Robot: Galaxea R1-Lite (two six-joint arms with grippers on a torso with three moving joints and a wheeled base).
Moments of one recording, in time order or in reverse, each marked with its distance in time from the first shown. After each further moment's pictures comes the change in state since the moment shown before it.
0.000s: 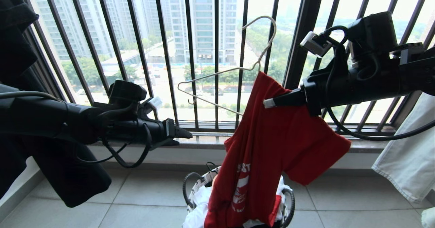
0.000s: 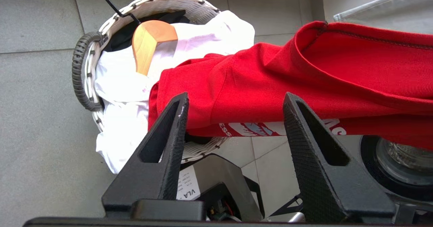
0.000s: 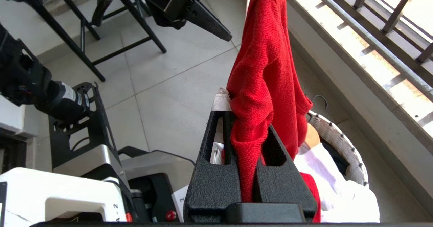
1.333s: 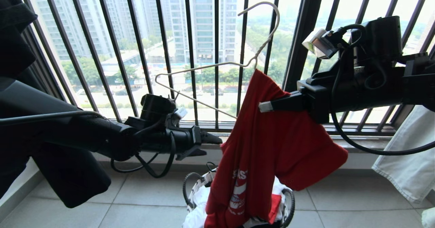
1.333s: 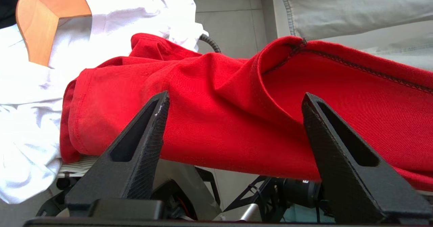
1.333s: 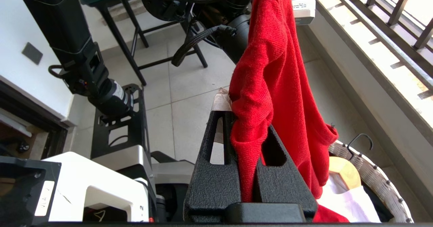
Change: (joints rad) left arm -0.150 0.112 0.035 -0.247 -0.098 -0.218; right arm 0.035 -0.047 0.135 -0.183 0.164 0.032
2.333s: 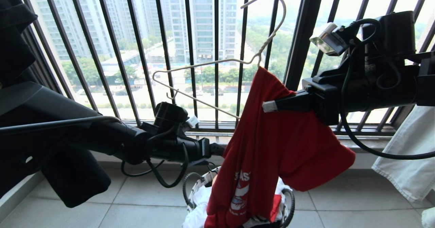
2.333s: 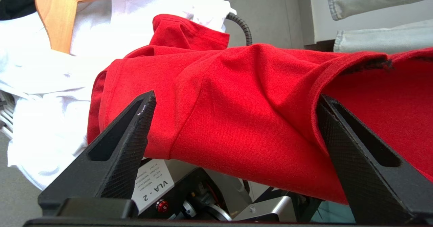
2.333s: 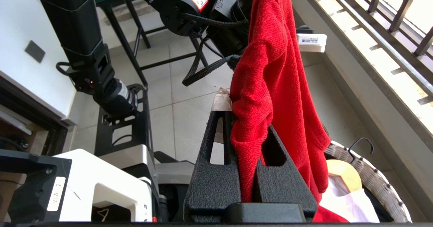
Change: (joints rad) left arm -0.050 0.047 -0.028 0.097 0.077 0.125; right arm 0.008 -0.041 0.023 -0.004 0.002 -0.001
